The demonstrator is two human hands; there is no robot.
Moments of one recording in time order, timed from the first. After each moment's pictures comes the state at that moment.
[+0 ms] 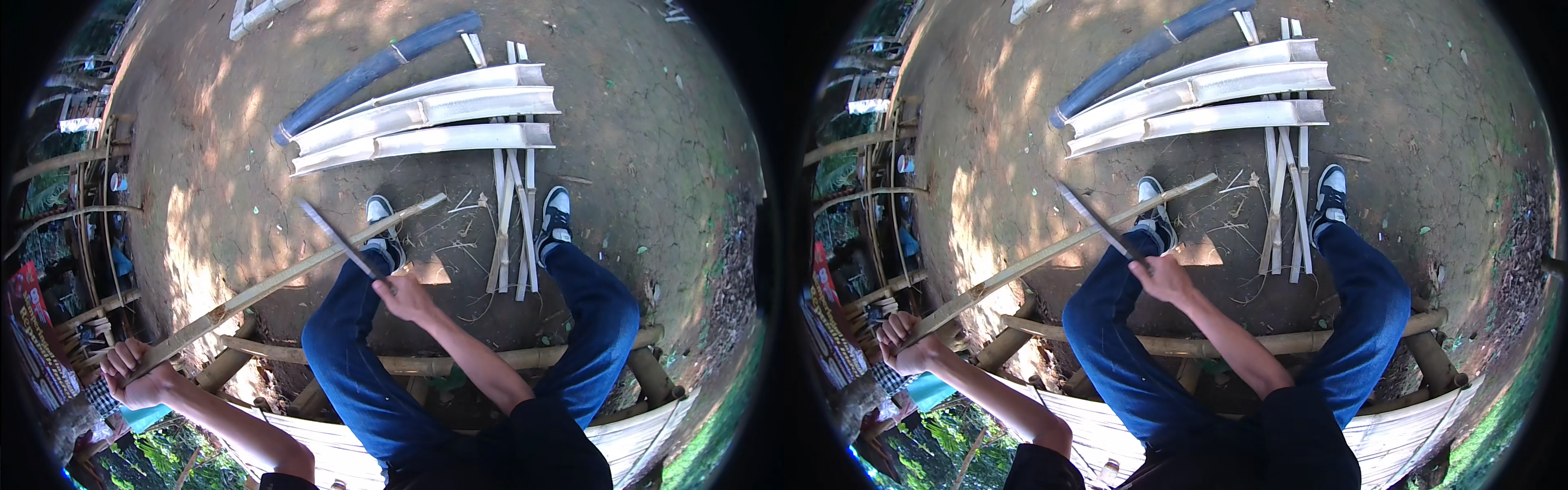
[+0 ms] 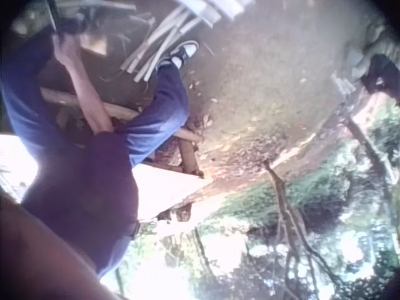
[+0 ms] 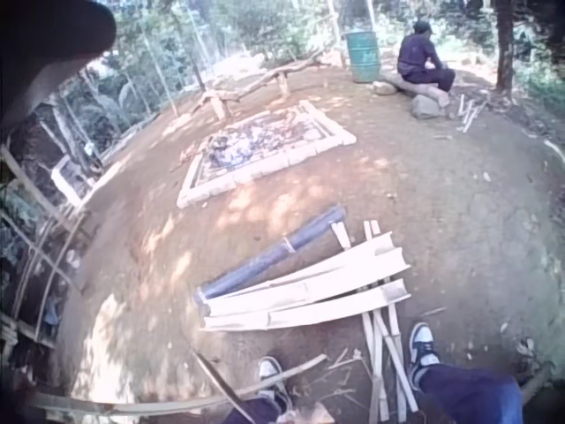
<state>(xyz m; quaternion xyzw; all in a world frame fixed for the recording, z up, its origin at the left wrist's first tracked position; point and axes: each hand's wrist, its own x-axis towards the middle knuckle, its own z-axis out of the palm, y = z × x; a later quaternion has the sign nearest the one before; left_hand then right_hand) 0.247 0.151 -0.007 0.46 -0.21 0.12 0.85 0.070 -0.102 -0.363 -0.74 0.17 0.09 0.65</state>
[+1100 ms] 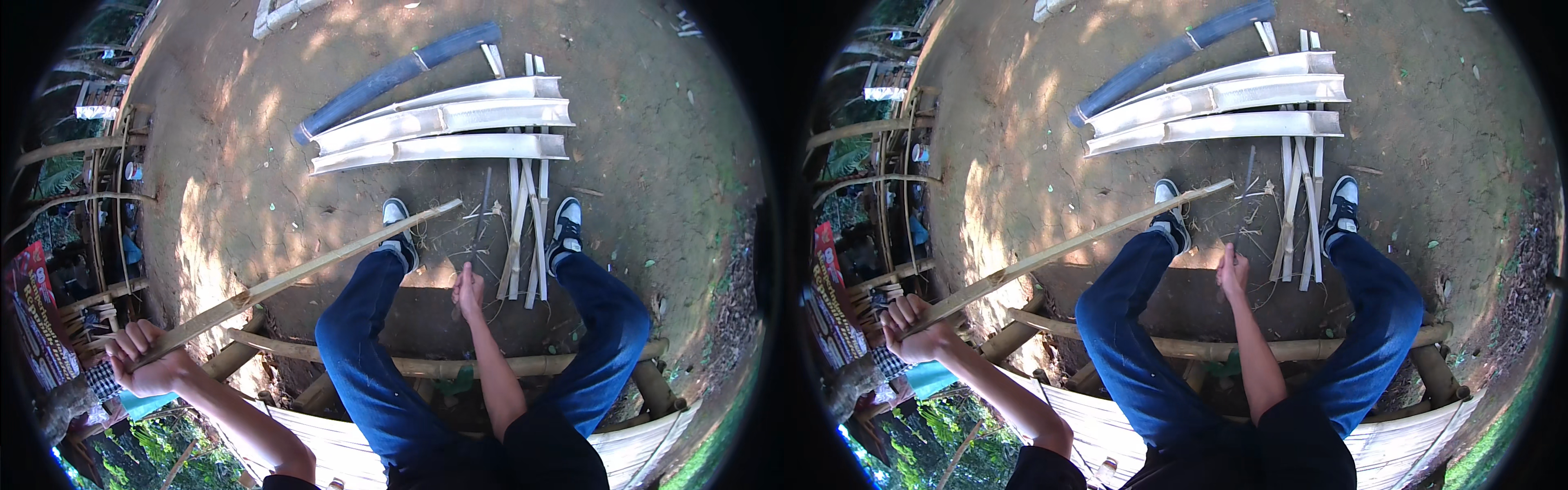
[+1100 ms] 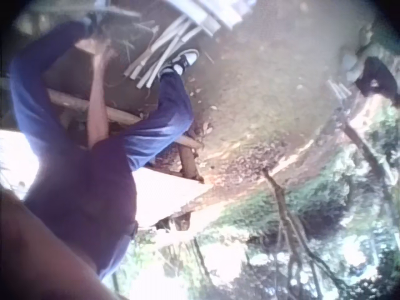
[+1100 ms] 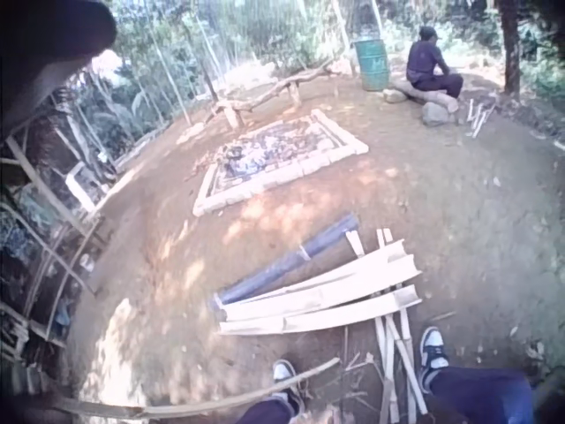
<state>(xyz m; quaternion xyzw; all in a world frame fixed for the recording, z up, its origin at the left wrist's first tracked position) 0.232 0.116 -0.003 0.47 -0.24 0.13 0.84 0.005 -0.136 -0.440 -0.41 0.48 -0.02 0.78</state>
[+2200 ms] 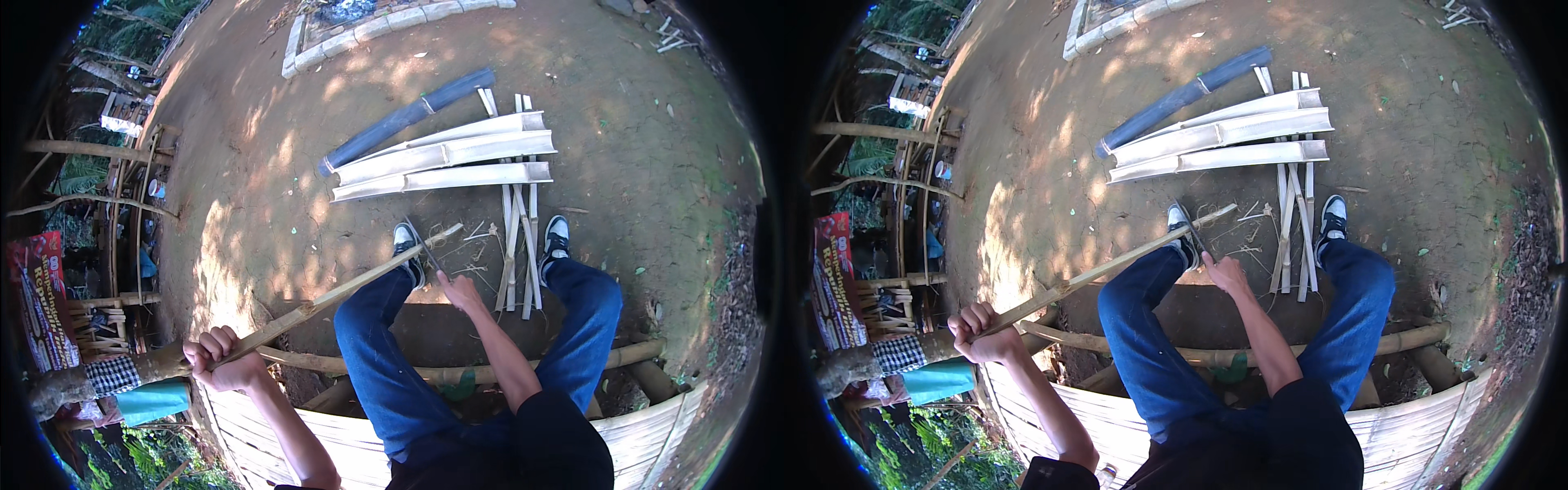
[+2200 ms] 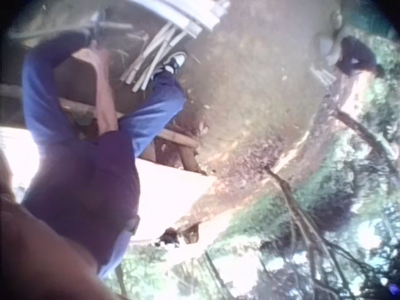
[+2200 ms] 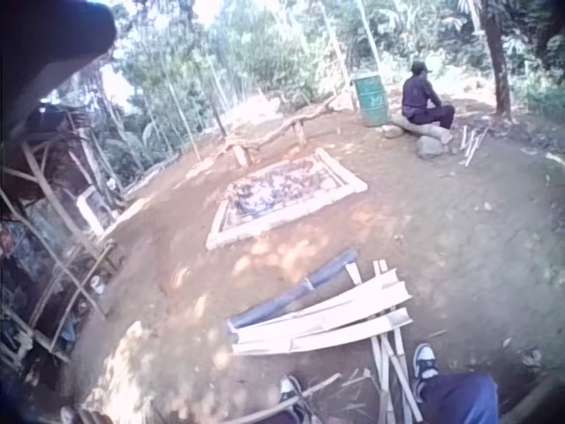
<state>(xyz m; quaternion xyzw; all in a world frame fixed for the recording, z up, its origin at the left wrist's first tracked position) 0.125 0.109 -0.007 0.47 -0.16 0.24 0.83 0.032 -0.160 -0.359 -0.72 0.36 0.26 0.53</state>
